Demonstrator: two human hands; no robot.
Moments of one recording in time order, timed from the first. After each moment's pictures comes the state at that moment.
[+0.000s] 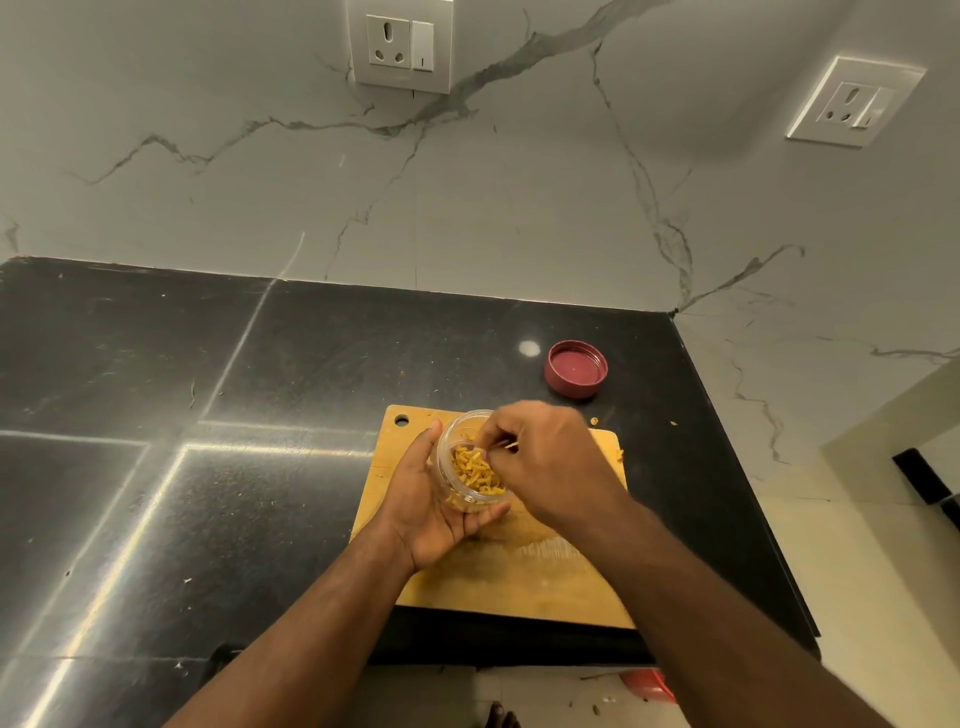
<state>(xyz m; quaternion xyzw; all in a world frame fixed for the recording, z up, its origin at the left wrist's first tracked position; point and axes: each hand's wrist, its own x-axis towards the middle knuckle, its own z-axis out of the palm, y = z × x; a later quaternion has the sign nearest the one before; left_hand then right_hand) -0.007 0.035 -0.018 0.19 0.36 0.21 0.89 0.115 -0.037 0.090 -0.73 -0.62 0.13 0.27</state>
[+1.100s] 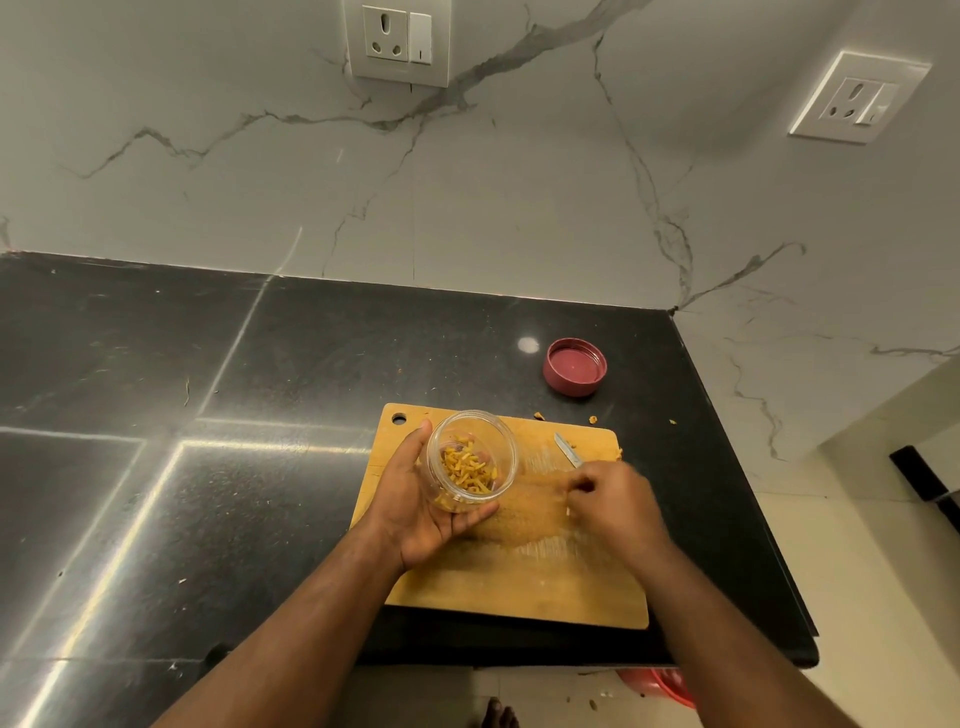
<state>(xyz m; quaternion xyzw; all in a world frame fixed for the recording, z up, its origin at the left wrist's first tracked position) -0.012 0.040 -0.016 0.17 0.39 0.20 0.88 0.184 -0.063 0.000 -0.87 -0.37 0.27 0.20</state>
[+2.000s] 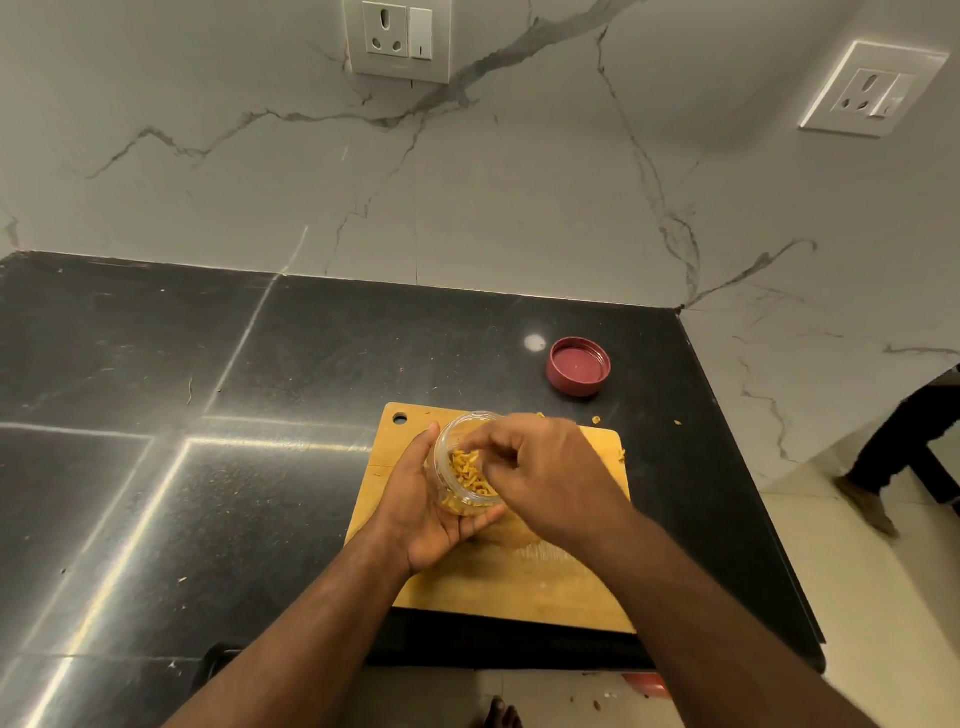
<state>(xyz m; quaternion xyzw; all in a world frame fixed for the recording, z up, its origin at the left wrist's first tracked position) -0.005 0.037 -0.021 0.18 0.37 0.20 0.89 0.118 -0.046 0.086 -0.69 -0.62 0.20 0.32</state>
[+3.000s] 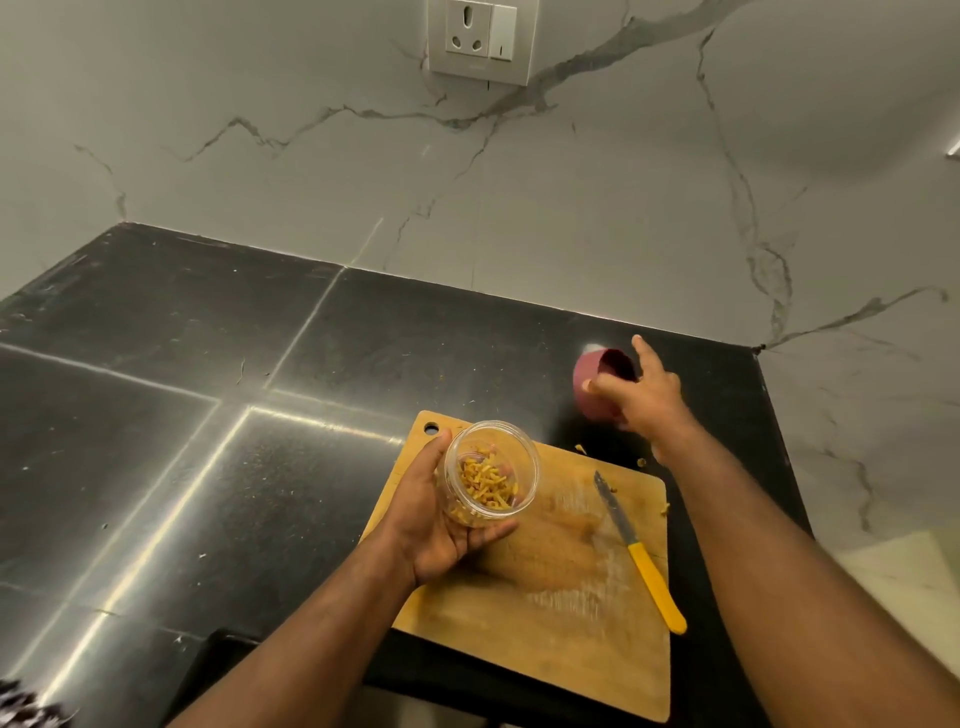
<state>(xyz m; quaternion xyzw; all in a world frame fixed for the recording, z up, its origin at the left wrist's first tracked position) -0.001 0.048 -0.017 0.13 0.41 0.26 0.86 0.271 0.072 0.022 -0.78 -0.36 0.35 0.38</state>
